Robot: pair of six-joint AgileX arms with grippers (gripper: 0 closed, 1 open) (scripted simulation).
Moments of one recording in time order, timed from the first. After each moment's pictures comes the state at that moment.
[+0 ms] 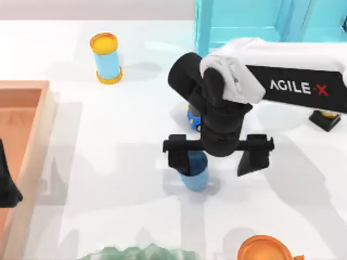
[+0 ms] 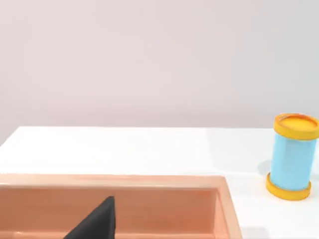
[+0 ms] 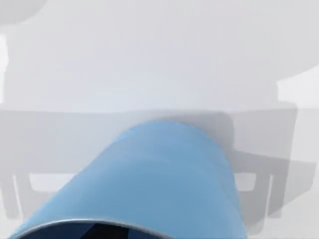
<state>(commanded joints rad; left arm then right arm) 0.00 0.00 0.00 0.00 0.00 0.00 0.69 2.16 1.59 -0.99 0.00 0.71</state>
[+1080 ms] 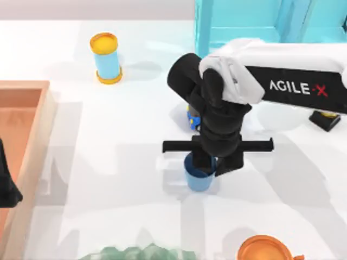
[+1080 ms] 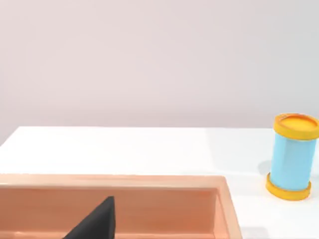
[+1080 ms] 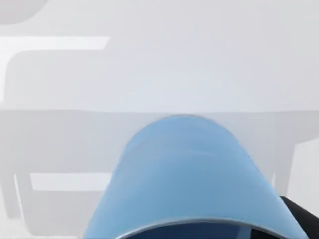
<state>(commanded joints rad) 0.00 0.00 0.00 0.00 0.00 0.00 0.69 2.16 1.59 -0.99 0.00 0.71</state>
